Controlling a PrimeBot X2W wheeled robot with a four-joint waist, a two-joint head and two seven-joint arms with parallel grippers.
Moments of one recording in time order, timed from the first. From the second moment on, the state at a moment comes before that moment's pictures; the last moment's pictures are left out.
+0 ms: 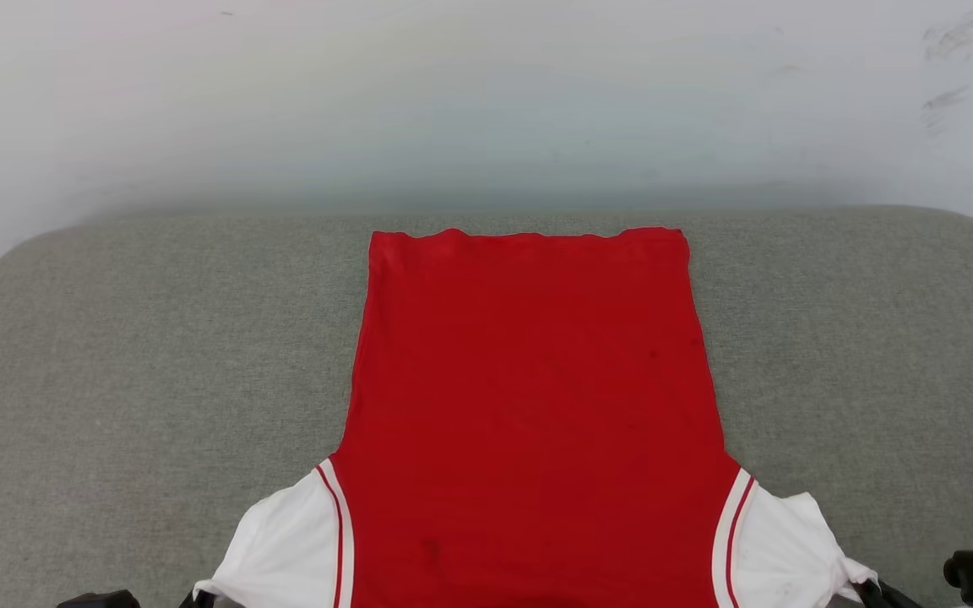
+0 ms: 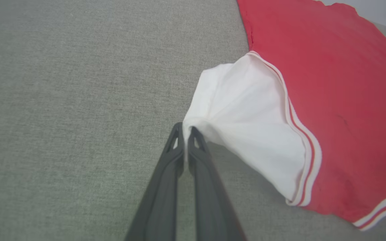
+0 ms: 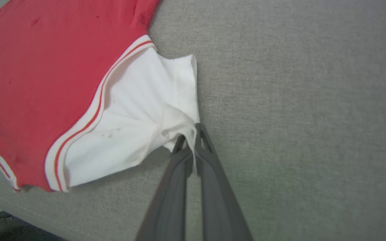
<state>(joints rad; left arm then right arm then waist) 0.08 0.68 -0.60 0.19 -0.99 0.25 -0.26 0.08 -0.51 0.28 0.33 0.63 0.13 0.02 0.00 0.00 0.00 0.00</state>
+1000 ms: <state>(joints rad) -0.15 0.48 -0.51 0.02 -0.70 0.23 -0.26 -0.76 -0.65 0.09 0.12 0.52 0.13 0.86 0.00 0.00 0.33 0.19</state>
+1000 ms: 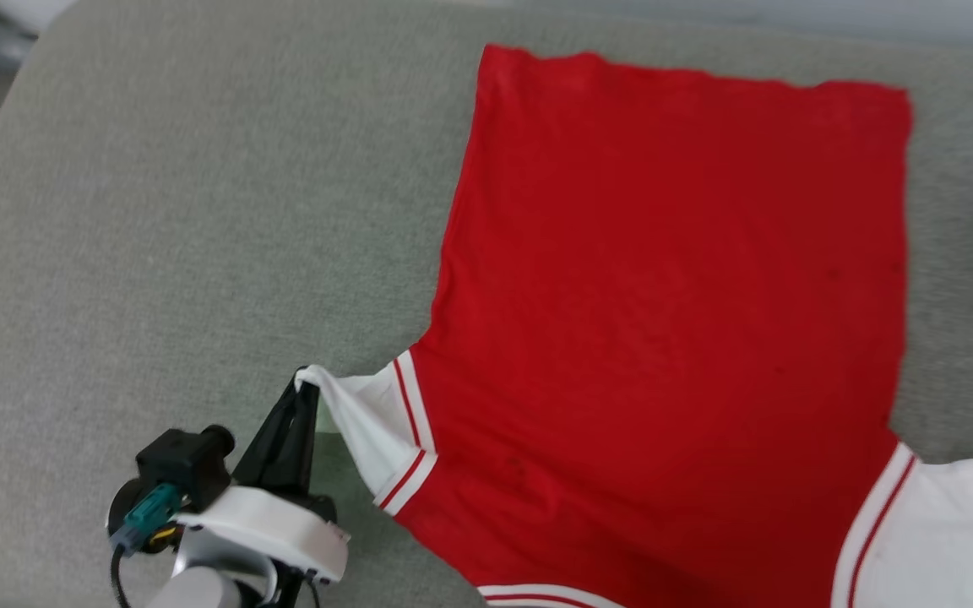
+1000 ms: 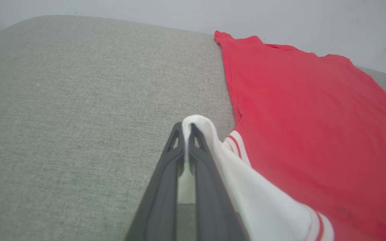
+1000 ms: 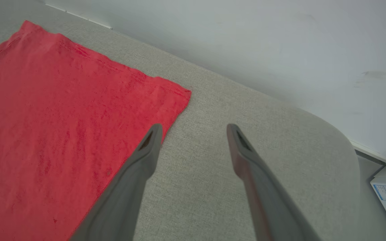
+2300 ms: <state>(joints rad) -0.23 0.24 -0.35 0.11 -0.48 0.06 -0.26 -1.01 -0.66 0.23 0.38 0.51 0.13 0.97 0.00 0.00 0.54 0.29</state>
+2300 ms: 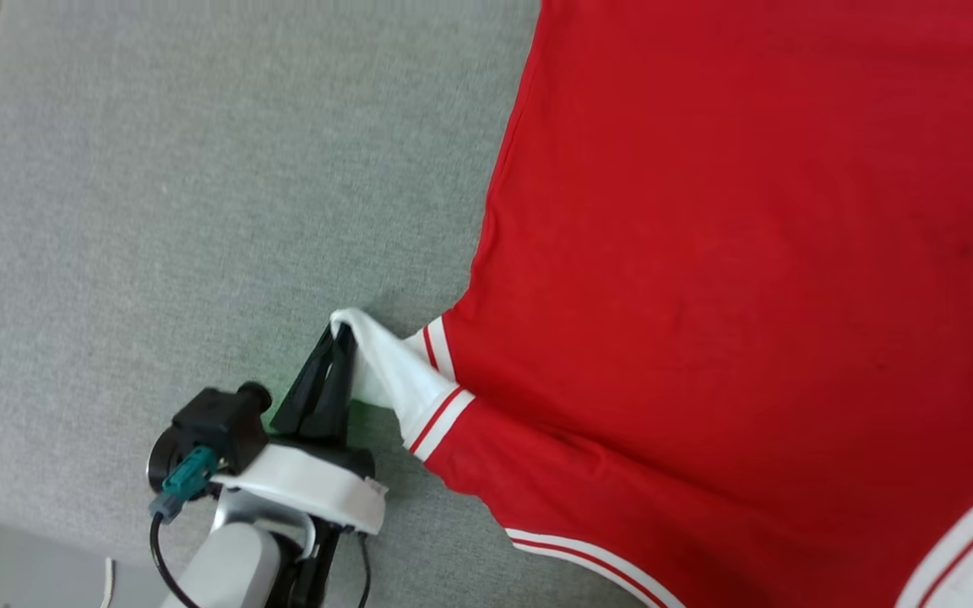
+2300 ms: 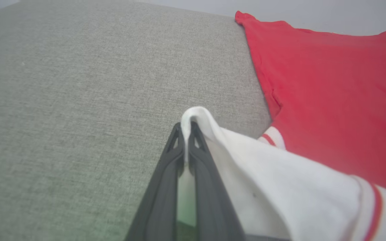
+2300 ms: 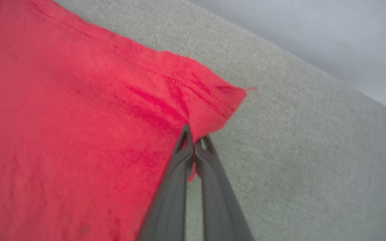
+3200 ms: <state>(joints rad) 0.04 0.33 -0.28 0.10 -0.53 0.12 -0.23 0.01 -0.79 0.12 0.11 0.75 0.13 0.75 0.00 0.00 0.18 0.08</state>
